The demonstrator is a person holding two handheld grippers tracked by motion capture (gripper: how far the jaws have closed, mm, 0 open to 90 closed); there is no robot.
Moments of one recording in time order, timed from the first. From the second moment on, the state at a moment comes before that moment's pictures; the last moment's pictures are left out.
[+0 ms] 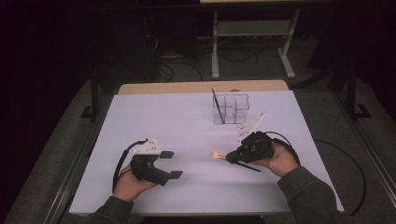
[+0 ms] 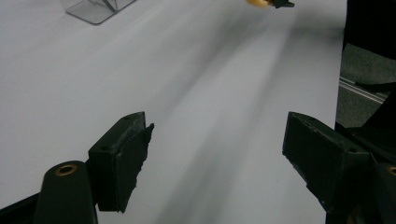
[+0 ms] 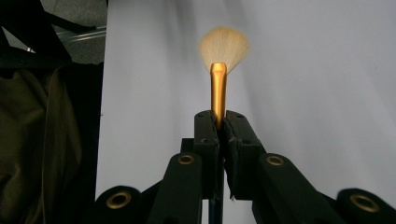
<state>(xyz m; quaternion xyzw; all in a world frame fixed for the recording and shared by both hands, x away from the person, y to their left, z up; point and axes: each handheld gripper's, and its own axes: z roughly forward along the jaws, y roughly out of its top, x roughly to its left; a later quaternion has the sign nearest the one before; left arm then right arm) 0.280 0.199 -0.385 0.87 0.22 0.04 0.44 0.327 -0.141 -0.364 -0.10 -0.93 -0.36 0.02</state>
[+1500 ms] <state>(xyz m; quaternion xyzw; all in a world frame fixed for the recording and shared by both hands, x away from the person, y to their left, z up) 0.294 0.139 -0.351 0.89 0.15 -0.03 0.42 0.315 -0.091 -0.357 -0.02 -0.92 -0.38 0.05</state>
